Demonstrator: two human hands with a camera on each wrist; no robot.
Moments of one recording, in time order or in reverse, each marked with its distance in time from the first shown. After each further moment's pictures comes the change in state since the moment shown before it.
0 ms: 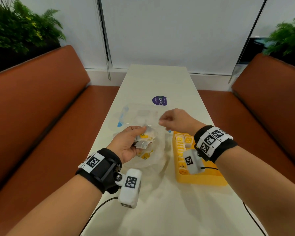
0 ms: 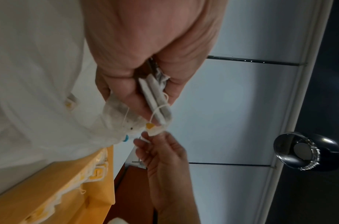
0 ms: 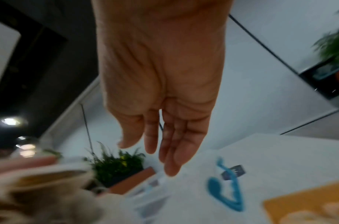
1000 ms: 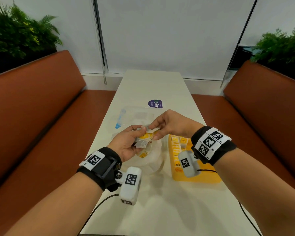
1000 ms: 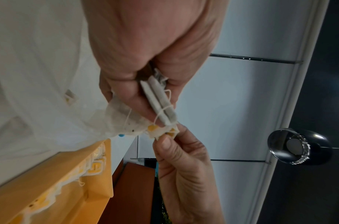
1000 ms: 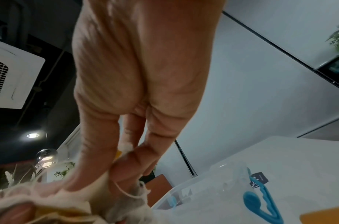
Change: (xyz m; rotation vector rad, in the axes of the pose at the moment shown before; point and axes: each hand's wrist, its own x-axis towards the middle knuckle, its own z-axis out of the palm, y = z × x) left_hand -0.012 0.001 0.003 0.017 -0.079 0.022; right_hand -0.033 -0.034 -0.004 0.250 -0.186 -0.069
